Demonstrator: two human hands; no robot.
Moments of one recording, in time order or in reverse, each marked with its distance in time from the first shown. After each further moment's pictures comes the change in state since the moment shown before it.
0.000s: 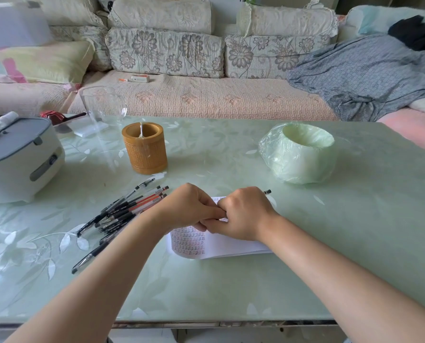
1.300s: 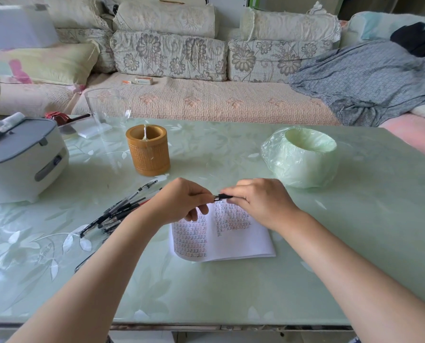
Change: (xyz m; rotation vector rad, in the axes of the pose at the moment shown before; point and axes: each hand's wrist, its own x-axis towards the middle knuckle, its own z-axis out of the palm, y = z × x) left_hand 0.016 -0.016 -0.021 0.062 0.106 0.122; right_hand 0.001 0.033 -0.018 0.135 0.075 0.004
